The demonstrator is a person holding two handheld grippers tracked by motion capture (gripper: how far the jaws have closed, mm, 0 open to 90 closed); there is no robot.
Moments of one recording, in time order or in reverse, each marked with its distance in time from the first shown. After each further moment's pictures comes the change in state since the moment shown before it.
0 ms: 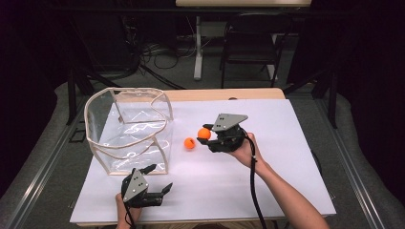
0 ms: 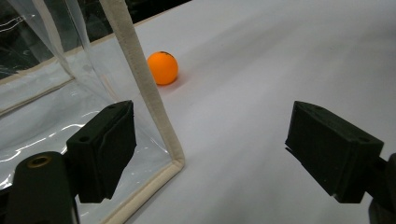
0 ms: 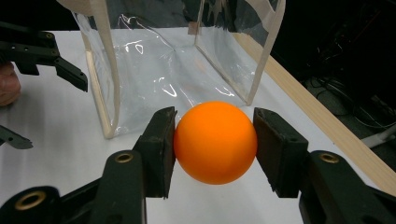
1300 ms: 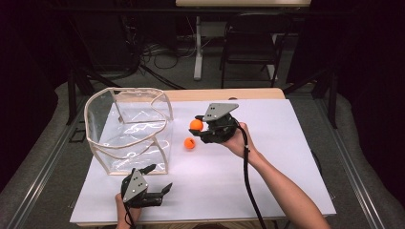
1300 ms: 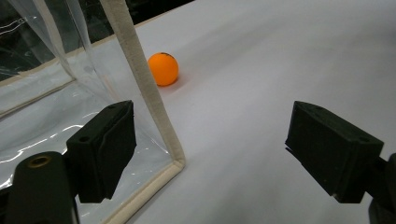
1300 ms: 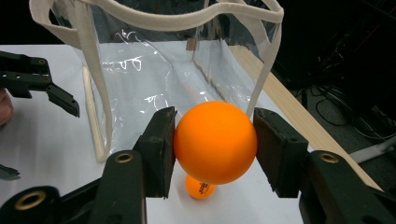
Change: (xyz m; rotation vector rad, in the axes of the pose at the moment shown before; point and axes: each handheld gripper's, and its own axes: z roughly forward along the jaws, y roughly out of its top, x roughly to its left) left arm 0.000 0.000 -0.001 -0.001 0.004 0.002; right arm -0.009 0.032 0.012 -0.004 0.012 -0.029
